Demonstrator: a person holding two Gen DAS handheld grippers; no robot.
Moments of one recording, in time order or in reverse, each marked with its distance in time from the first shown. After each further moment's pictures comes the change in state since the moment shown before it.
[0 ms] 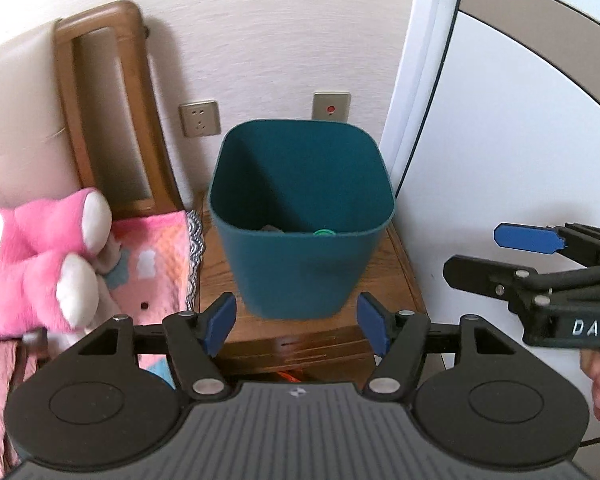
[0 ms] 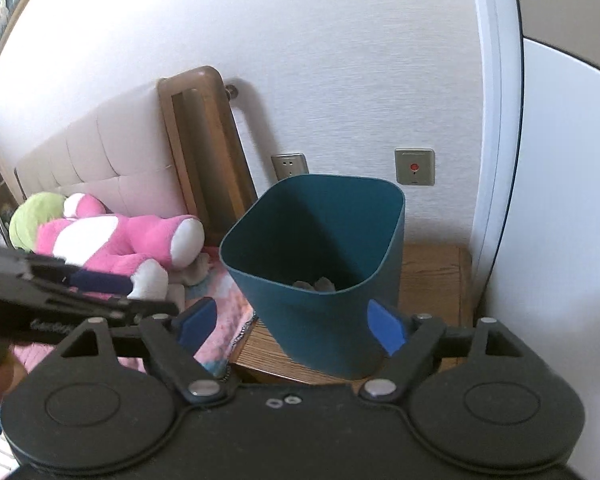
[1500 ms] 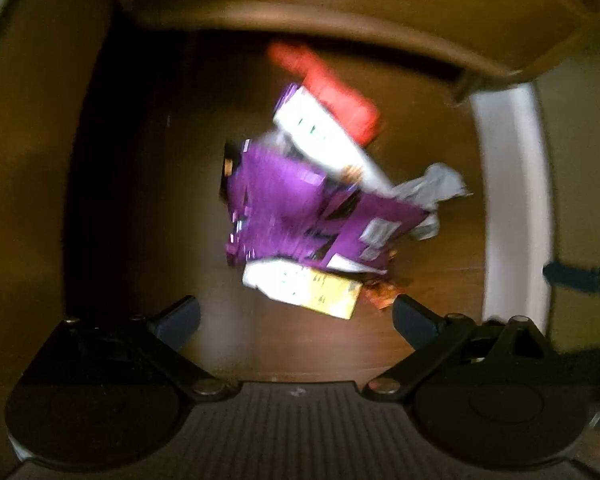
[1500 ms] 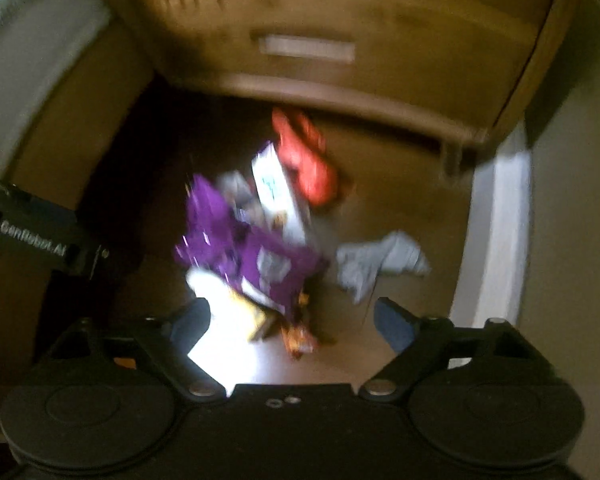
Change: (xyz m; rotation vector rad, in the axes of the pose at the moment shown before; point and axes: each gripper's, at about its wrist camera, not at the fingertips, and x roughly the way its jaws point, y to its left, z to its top) left arm 0.481 0.017 -0.454 -0.241 0.604 0.023; right arm 0.301 -0.113 -0.492 -0.037 0.587 -0.083
